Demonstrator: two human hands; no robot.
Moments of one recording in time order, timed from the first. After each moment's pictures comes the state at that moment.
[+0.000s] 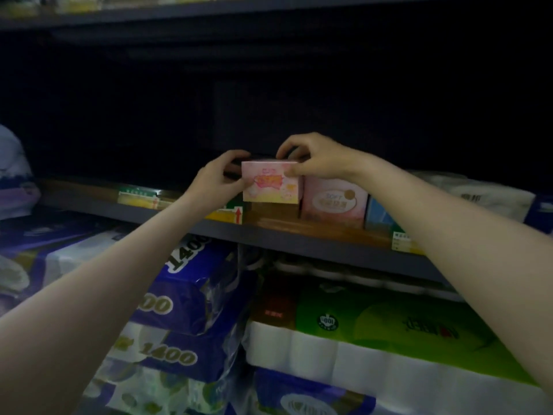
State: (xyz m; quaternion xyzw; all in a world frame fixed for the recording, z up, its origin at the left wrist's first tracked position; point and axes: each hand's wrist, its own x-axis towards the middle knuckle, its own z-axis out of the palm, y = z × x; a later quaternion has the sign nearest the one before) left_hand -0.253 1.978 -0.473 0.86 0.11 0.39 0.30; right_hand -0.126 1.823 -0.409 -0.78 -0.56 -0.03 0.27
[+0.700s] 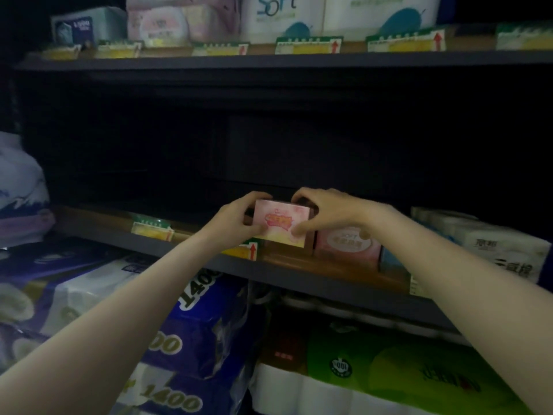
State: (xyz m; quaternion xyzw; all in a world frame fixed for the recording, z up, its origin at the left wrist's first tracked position) left_hand -0.255 1.990 -0.470 0.90 0.07 0.31 0.29; right_hand -0.123 1.836 -0.414 -0.84 -0.53 -0.07 0.08
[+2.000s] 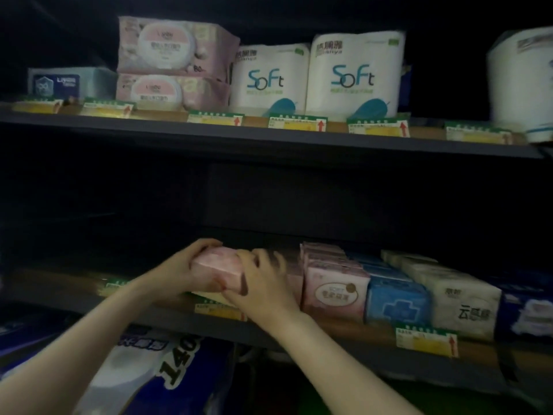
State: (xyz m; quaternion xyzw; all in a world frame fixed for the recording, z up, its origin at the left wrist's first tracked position) left_hand -0.285 2.064 -0.453 0.88 0.03 0.24 0.40; right_hand -0.209 1.896 -0.462 -0.82 -0.49 -0.25 0.18
